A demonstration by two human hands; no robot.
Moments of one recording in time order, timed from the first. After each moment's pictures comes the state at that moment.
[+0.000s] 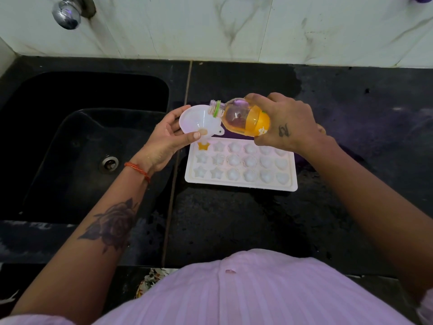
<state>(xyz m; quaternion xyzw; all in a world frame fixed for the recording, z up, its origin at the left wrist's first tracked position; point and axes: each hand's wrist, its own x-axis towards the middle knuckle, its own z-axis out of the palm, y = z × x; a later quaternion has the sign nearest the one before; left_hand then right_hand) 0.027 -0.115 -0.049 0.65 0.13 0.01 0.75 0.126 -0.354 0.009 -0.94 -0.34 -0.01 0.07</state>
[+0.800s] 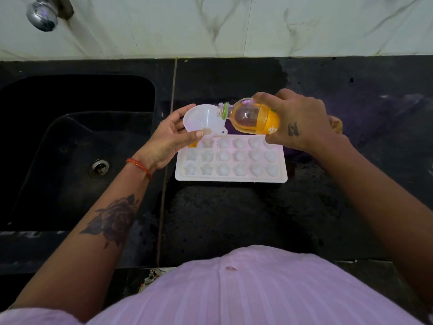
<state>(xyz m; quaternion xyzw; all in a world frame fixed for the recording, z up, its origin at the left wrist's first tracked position) 0.041 -0.135 -0.052 0.66 0.10 -0.05 0.74 0.118 -0.394 0.016 -0.95 -0.31 -0.03 0.02</state>
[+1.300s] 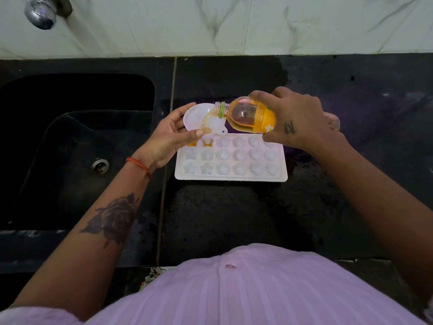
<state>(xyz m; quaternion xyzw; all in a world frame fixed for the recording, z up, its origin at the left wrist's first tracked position) 0.042 -0.134 -0.054 0.65 0.09 -0.06 0.75 0.120 -0.388 0.015 -0.95 -0.32 -0.02 0.01</state>
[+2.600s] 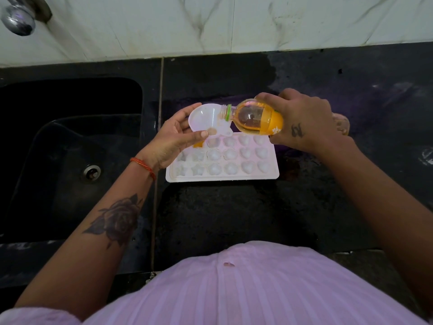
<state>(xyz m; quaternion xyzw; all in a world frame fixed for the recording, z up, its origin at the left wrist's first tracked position) 0.053 -0.160 -0.051 0.65 0.07 -0.09 0.75 0.118 -0.422 0.011 -0.96 -0.28 -0.02 0.01</state>
